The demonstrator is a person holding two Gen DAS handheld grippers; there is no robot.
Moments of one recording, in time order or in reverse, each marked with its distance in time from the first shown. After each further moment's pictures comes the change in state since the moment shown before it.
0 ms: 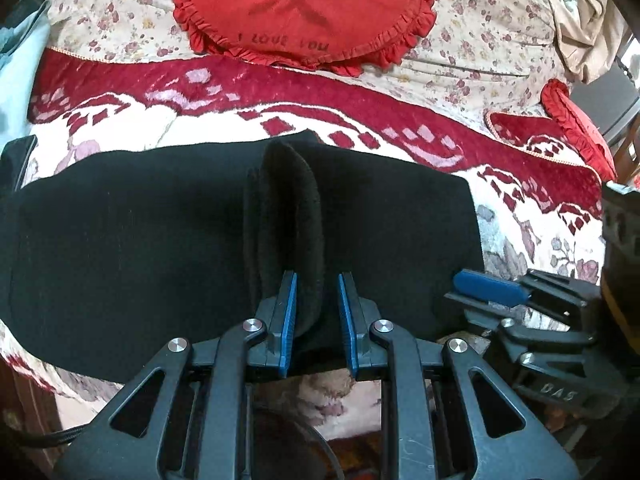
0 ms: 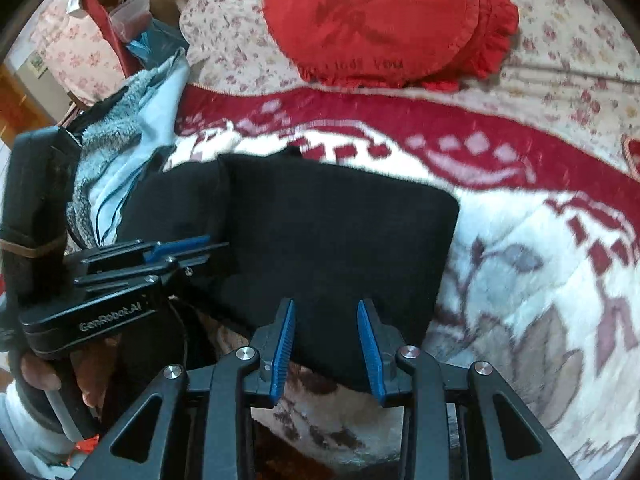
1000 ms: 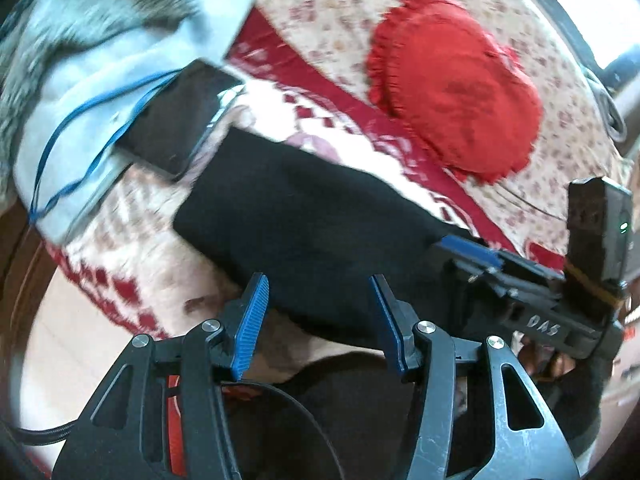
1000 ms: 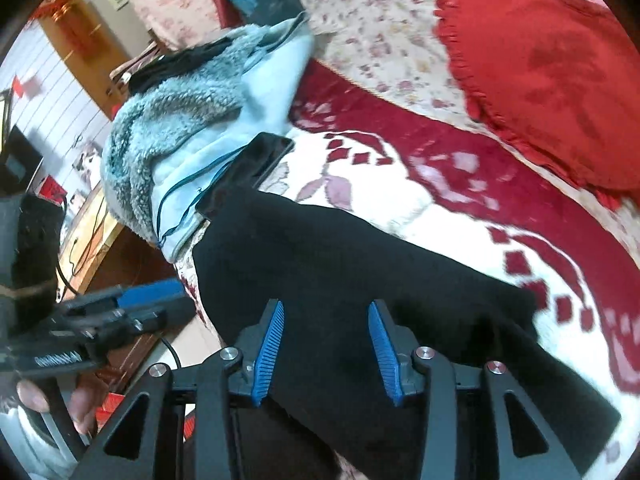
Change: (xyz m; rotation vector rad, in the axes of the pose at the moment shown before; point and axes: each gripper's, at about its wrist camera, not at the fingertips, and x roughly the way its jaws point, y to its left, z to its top) left arm -0.102 0.172 -0.051 -0.464 -0.162 0.036; right arm 0.073 0.158 0.096 -0.304 0.040 0.178
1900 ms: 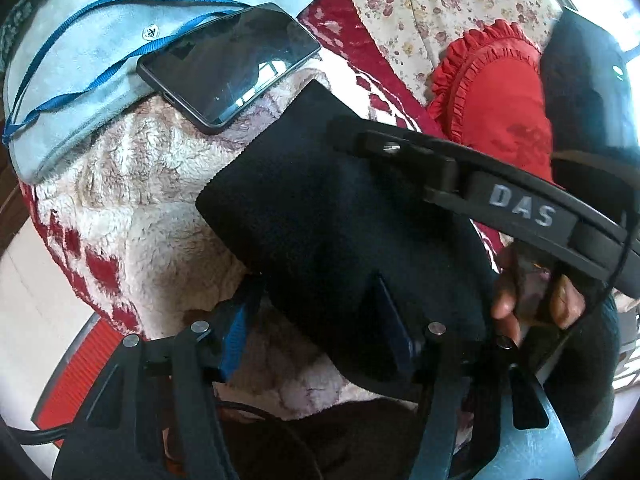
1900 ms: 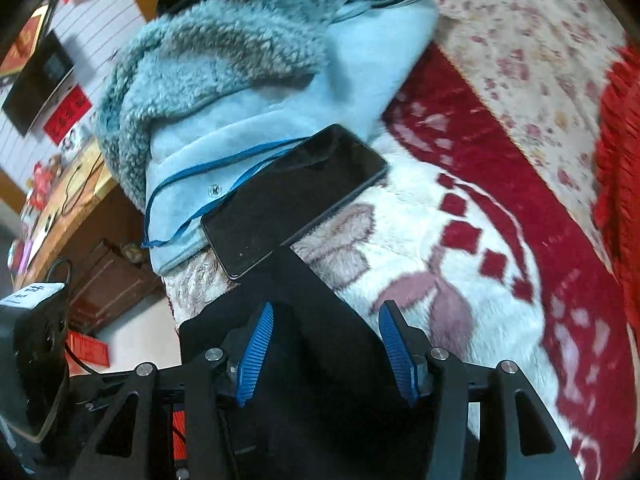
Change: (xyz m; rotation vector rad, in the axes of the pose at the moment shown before) left arm 0.049 0.045 0.003 -0.232 0.009 -0.032; right arm 0.127 0.064 0.096 -0.323 0.142 0.053
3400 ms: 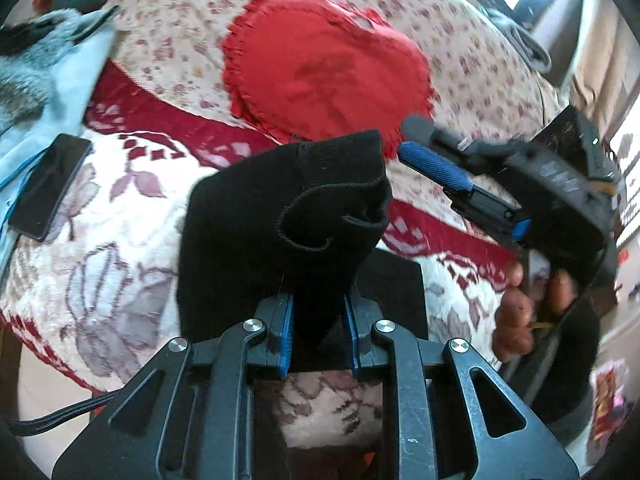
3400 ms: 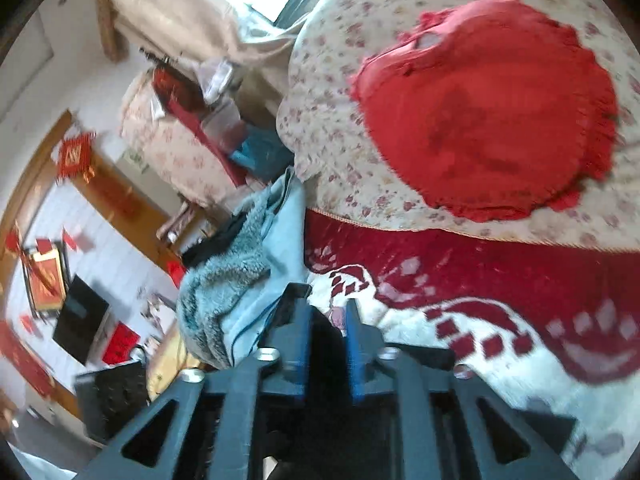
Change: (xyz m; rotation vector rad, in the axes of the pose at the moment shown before) left arm -0.045 -0.193 -0.082 0.528 -0.045 -0.122; right arm -0.248 -0.100 -0.197 0.612 -0.645 0.164
